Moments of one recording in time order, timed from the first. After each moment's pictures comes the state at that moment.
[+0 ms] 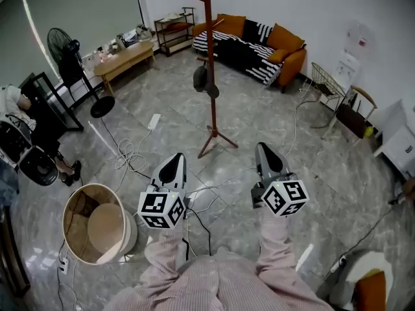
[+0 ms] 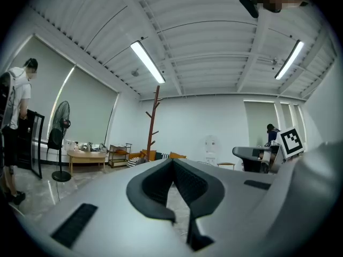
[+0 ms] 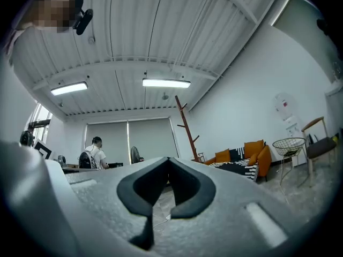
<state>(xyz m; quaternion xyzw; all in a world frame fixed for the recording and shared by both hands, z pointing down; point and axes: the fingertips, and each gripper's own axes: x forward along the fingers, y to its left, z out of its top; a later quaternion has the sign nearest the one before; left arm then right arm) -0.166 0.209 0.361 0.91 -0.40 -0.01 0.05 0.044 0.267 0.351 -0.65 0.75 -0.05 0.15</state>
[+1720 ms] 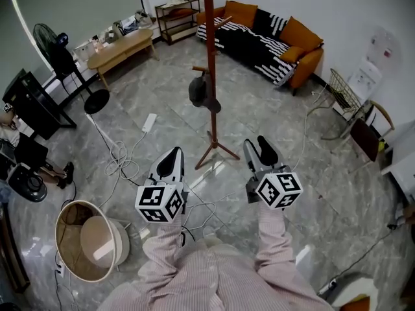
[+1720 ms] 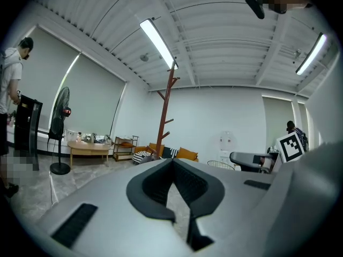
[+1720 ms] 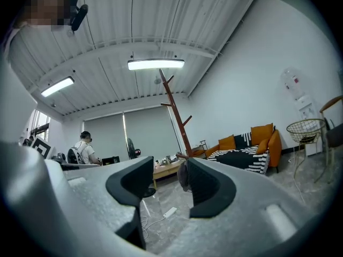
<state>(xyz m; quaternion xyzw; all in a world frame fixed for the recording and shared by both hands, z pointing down) -0.067 -0.051 0.405 0.90 -0.43 0.00 0.10 0.137 -0.012 0.408 -0.62 0.77 -0.11 0.13</state>
